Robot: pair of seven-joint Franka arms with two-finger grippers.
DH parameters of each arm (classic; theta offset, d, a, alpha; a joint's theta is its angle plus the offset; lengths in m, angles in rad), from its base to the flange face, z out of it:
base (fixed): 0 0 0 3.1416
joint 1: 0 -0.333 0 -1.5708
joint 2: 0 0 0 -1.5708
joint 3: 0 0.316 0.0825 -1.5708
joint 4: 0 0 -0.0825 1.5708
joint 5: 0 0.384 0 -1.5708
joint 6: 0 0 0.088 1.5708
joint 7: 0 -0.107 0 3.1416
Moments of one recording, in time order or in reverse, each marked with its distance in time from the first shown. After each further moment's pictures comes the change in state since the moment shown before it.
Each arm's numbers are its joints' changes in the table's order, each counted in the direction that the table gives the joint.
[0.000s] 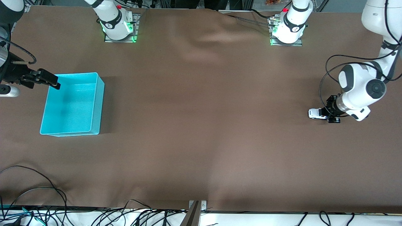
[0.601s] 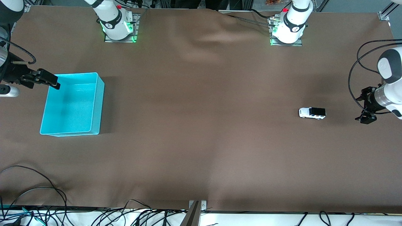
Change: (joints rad) left arm -0.028 0.186 -0.010 -0.177 0.000 0.334 -0.244; right arm 0.001 0.000 -0.001 0.000 0.000 0.000 0.000
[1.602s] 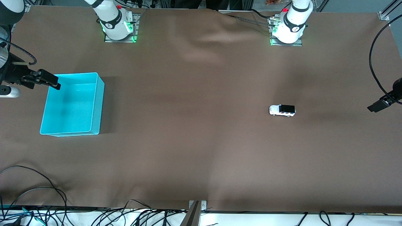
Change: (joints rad) left arm 0.004 0.059 -0.099 -0.338 -0.009 0.383 -0.757; right arm 0.000 -0.005 0.000 0.000 0.000 0.000 0.000
